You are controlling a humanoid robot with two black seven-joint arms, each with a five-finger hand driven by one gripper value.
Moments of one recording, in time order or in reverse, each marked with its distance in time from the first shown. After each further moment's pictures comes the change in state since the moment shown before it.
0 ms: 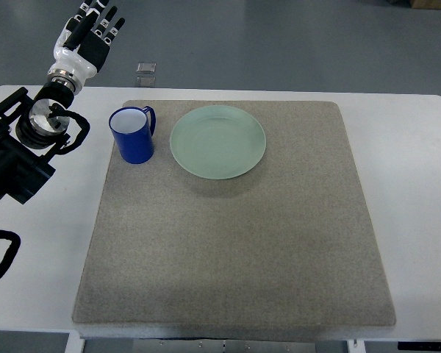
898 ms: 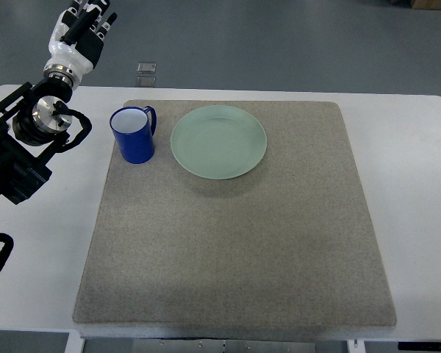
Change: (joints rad) left arm 0.017 0.045 -0.007 -0.109 0.034 0.158 -0.006; right arm 0.000 0.000 0.000 0.000 0.000 0.000 0.000
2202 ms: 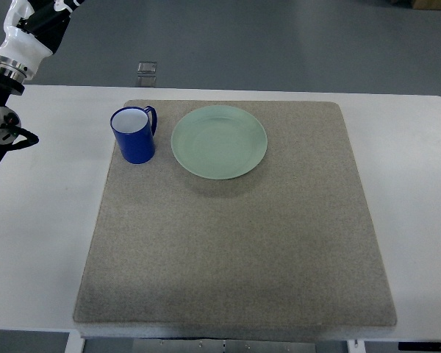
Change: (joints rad) left arm 0.048 0.159 0.000 -0.083 0.402 -0.259 -0.223; right arm 0.000 0.000 0.000 0.000 0.000 0.000 0.000
